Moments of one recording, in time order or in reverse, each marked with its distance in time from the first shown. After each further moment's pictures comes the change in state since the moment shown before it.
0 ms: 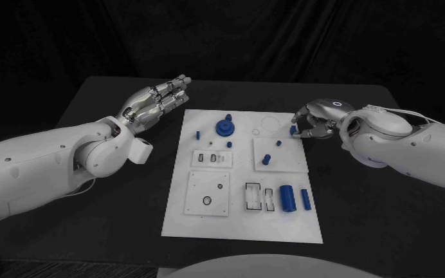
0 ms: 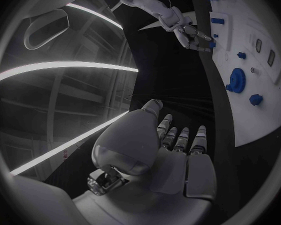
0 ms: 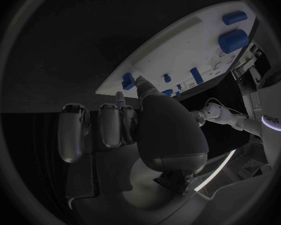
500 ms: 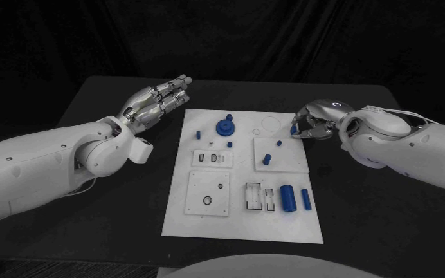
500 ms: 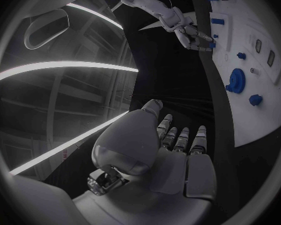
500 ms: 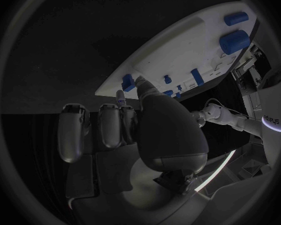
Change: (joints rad) left arm -0.001 0.001 0.000 -0.002 0.000 0.006 0.000; left_hand 0.000 0.000 0.003 -0.003 0.000 0.000 0.000 0.000 0.000 0.000 0.000 0.000 0.000 0.000 0.000 0.000 -0.001 0.000 0.000 0.000 0.000 0.000; right arm -0.005 0.011 0.000 -0.011 -0.001 0.000 0.001; right_hand 0.004 0.004 0.000 0.000 0.000 0.030 -0.004 0.018 0.020 0.000 0.000 0.000 0.000 0.000 0.000 0.004 -0.005 0.000 0.000 0.000 0.000 0.001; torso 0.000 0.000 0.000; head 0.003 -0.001
